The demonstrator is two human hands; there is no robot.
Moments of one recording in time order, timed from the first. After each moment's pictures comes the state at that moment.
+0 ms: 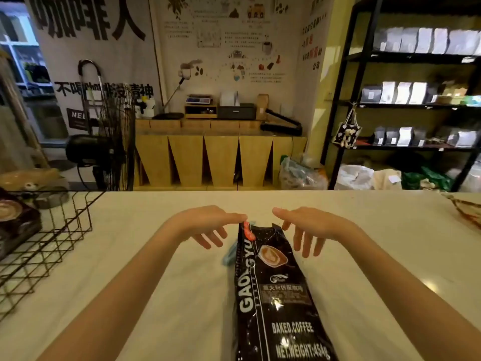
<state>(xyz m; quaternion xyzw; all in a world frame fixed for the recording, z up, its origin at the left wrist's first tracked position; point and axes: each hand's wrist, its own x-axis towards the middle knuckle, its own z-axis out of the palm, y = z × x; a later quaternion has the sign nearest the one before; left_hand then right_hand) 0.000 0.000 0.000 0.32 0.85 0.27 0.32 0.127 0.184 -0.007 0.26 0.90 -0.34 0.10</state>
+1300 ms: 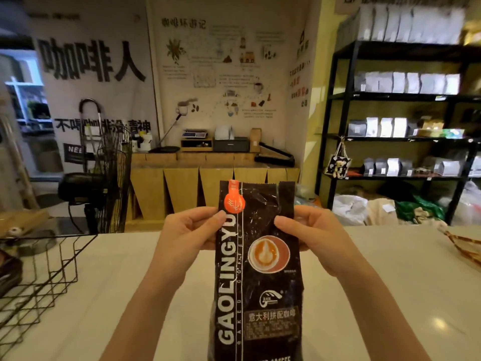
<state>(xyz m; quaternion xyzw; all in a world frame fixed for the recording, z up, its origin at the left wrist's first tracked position) 0.034 -0.023 0.049 0.37 0.61 0.69 0.07 0.144 0.152 0.050 0.03 0.76 -0.59 -0.26</state>
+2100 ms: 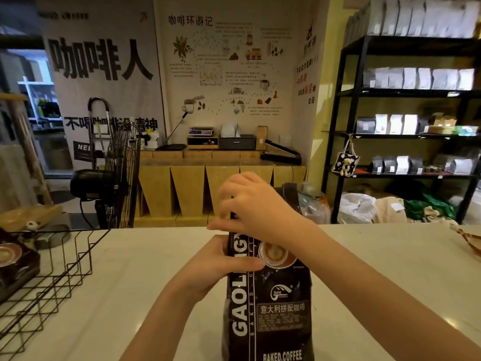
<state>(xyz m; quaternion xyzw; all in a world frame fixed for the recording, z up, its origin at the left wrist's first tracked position) 0.034 -0.021 0.021 0.41 0.63 0.59 0.29 0.065 0.102 0.074 -0.17 0.92 0.13 -0.34</state>
